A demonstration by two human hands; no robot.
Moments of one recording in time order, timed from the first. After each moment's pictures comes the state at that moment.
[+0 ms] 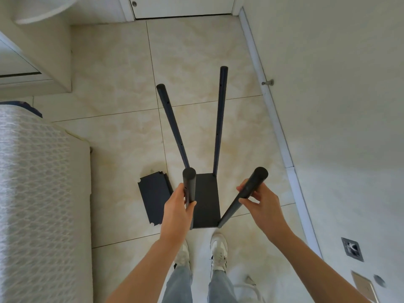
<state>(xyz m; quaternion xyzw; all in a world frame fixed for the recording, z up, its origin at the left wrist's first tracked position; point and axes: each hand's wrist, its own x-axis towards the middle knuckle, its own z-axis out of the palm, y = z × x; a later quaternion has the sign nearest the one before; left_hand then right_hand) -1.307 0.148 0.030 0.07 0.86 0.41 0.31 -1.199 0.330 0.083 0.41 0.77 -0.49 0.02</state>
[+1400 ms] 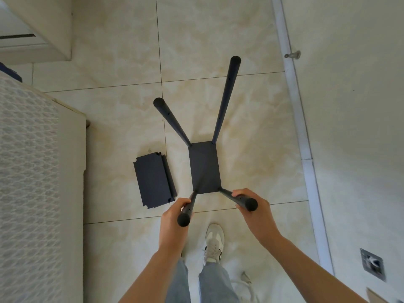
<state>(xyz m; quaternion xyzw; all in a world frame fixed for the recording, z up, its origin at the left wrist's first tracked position) -1.226 0.167 -0.074 0.00 0.87 0.39 0.30 -1.143 0.372 -0.060 0.35 0.75 -0.55 0.05</state>
